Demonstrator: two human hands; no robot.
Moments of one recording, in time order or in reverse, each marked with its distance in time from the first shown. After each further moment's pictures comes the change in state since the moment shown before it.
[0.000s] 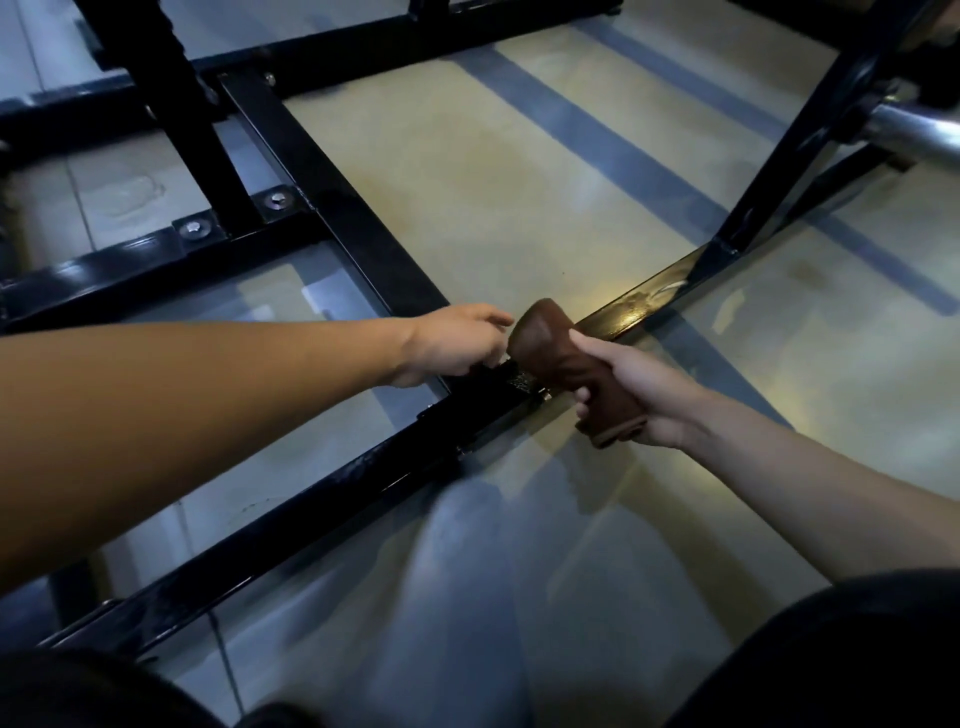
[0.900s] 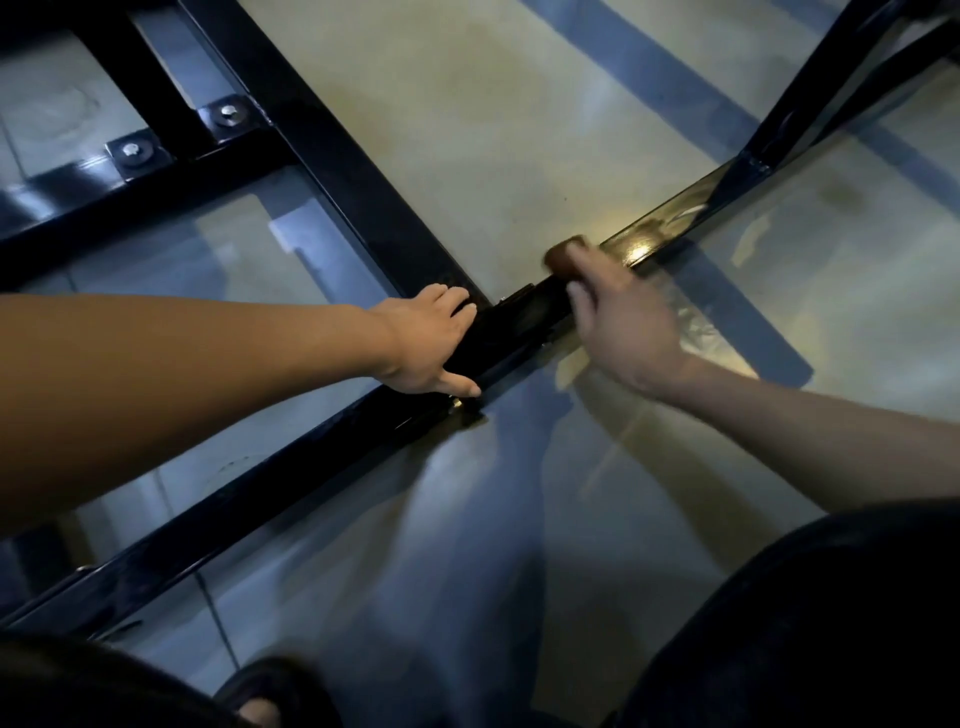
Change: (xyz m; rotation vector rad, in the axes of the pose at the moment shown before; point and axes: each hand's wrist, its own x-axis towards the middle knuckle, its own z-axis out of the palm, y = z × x) left_hand 0.024 -0.061 0.008 1.366 -0.111 0.186; right_hand 0.070 0.035 -0.033 -1.360 0.548 -0.735
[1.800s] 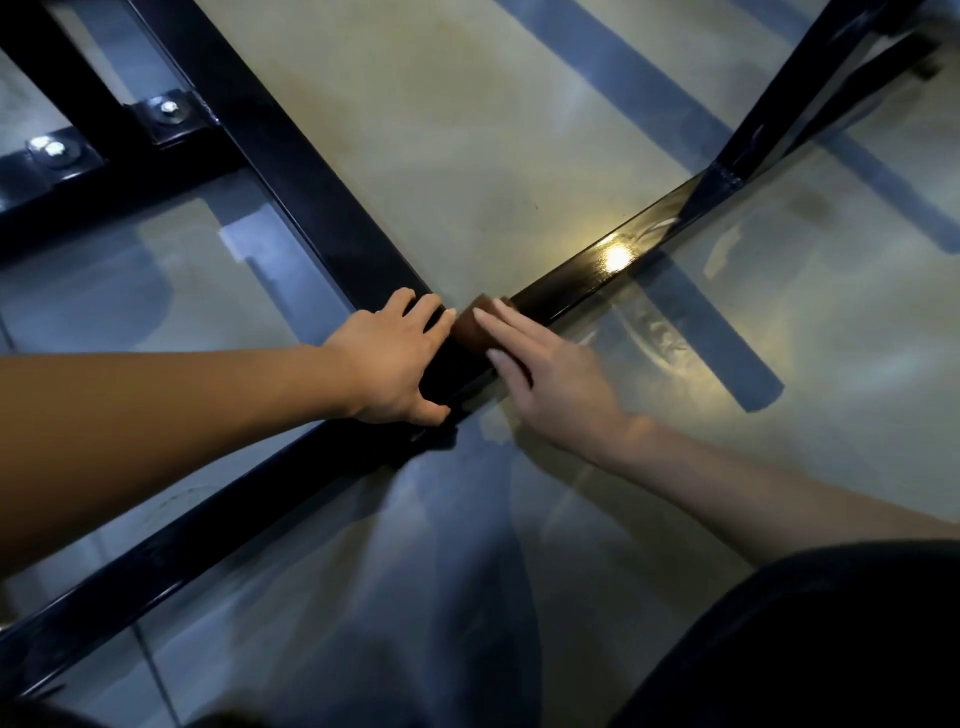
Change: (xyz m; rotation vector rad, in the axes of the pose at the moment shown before) left_hand 0.017 0.008 0.006 0.056 0.163 -0.083; right_hand -0.028 -0.013 0.016 0.118 -0.046 -0.276
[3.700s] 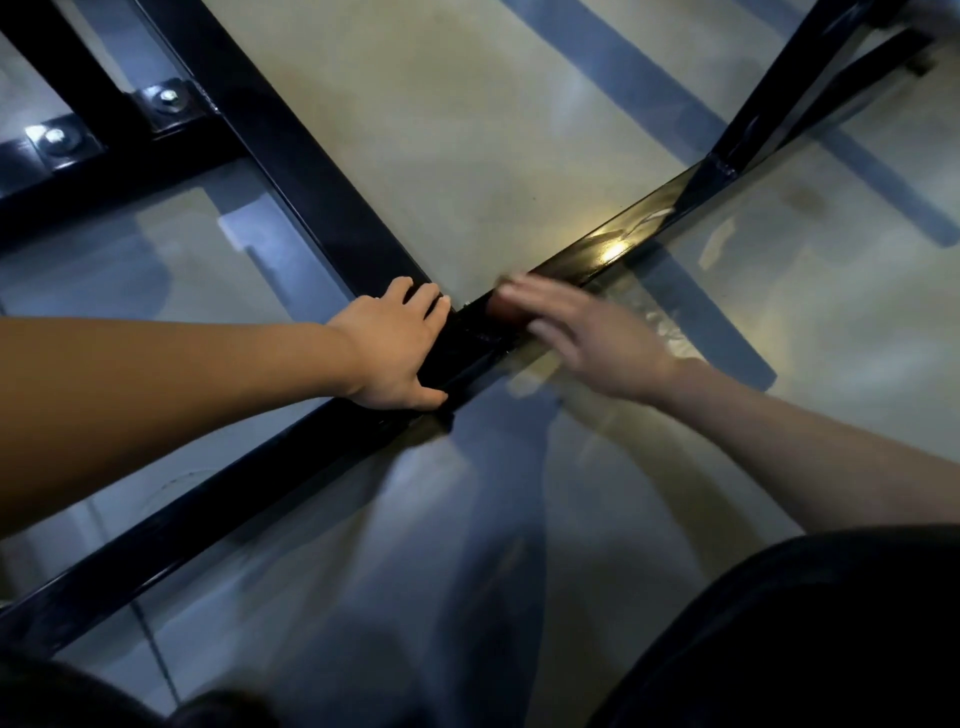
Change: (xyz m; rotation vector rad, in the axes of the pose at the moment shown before) left_hand -0.002 0.002 -0.005 0.036 -0.065 0.032; right_hand 0.015 0.042 -0.038 -0.005 -0.243 -0.085
